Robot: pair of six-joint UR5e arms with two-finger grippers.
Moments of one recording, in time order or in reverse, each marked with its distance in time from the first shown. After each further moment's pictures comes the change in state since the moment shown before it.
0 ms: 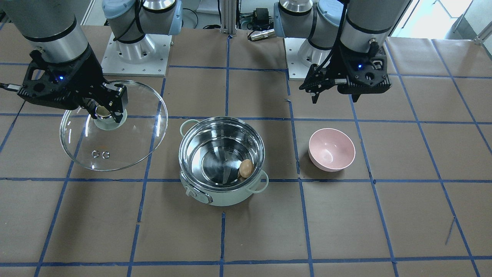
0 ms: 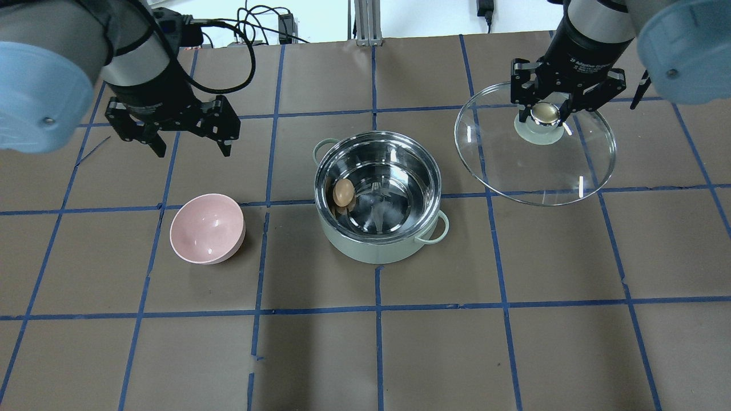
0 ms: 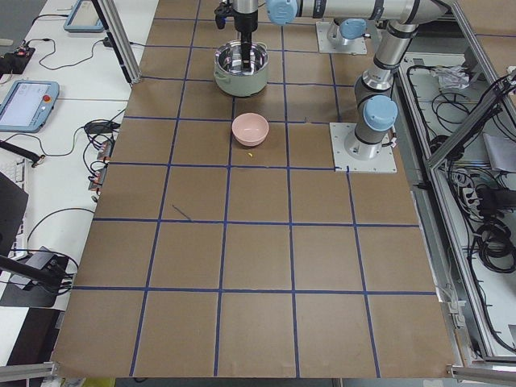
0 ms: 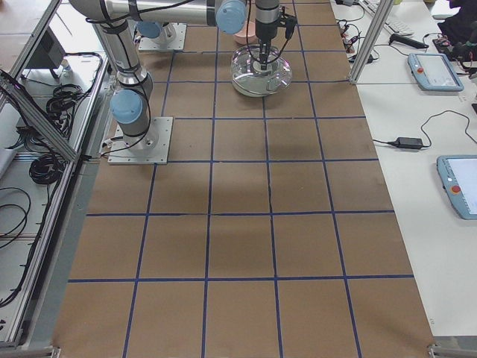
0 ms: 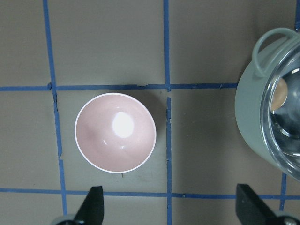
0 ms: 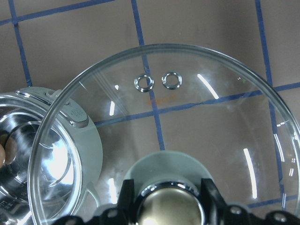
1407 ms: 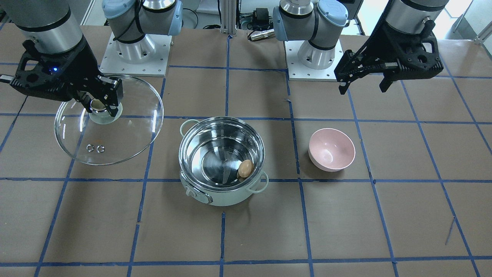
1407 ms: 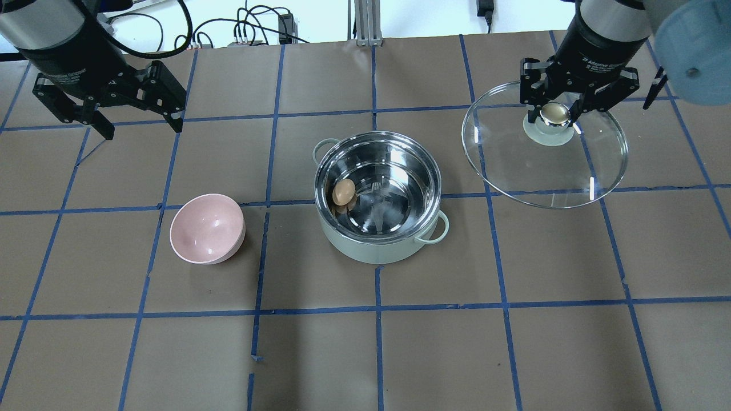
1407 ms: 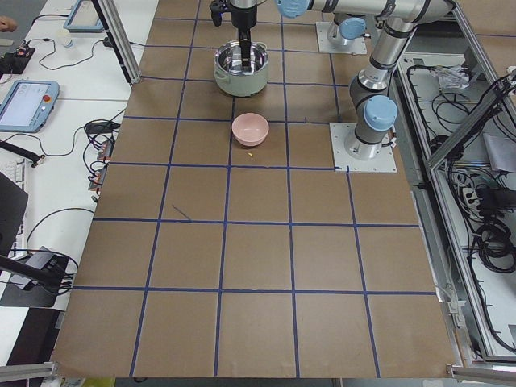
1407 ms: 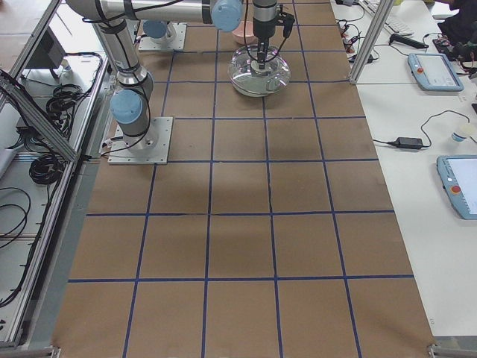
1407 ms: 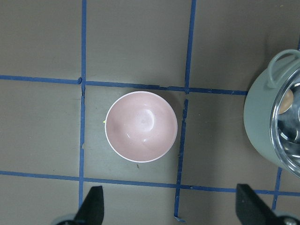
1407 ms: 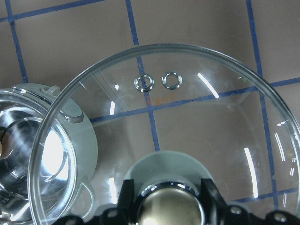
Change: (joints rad) left arm 0.104 0.006 0.086 -0.080 -0.041 0.044; right arm -0.009 -0.027 0.000 0.029 -0.007 -0.009
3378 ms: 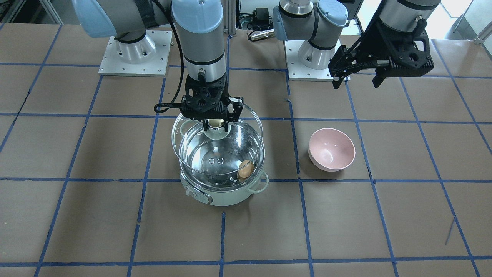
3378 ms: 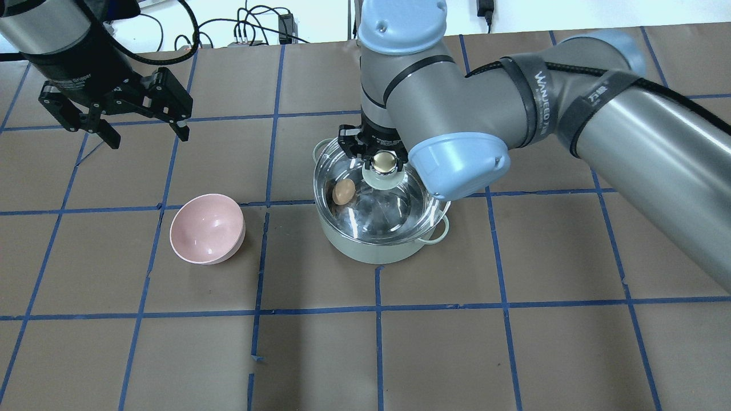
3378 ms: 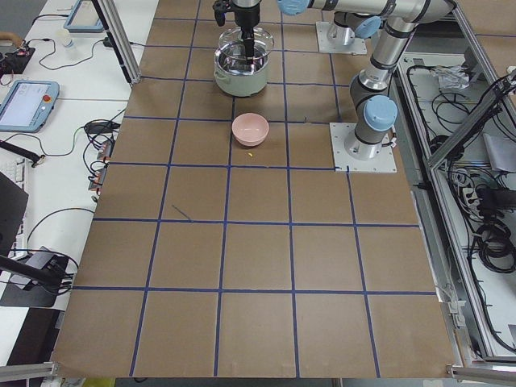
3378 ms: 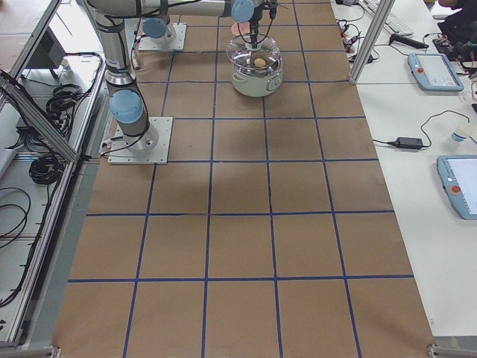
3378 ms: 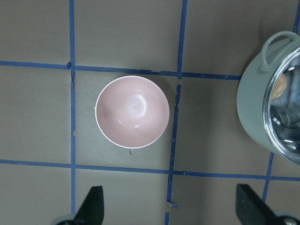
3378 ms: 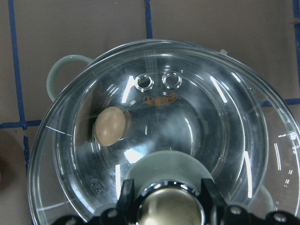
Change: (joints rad) left arm -0.012 0.006 0.007 -0.053 -0.015 -0.009; right arm 0.432 0.194 0.055 -0.338 0.007 0.320
